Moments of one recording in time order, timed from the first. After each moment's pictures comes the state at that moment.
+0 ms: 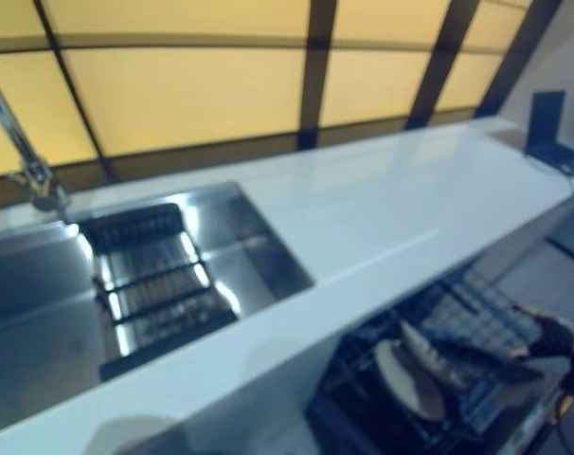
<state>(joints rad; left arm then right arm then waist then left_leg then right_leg) -0.04 0.33 -0.08 1.32 -0.05 0.18 0.01 0.13 -1.13 -0.09 0.38 -0.19 0.01 0.29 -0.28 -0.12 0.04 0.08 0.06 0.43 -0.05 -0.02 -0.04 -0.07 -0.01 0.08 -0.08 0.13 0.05</state>
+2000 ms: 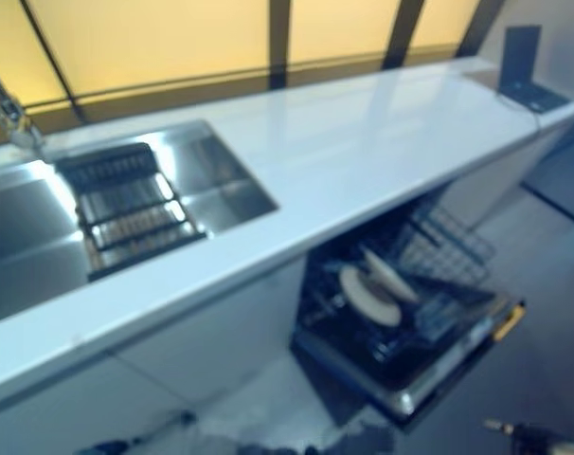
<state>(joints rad) -0.17 0.46 -0.06 1.36 -0.21 0.13 0.00 -0.10 -0.75 -0.08 1.15 0.27 0.35 0.23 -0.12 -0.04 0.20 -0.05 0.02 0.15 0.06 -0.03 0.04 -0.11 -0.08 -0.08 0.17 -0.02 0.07</state>
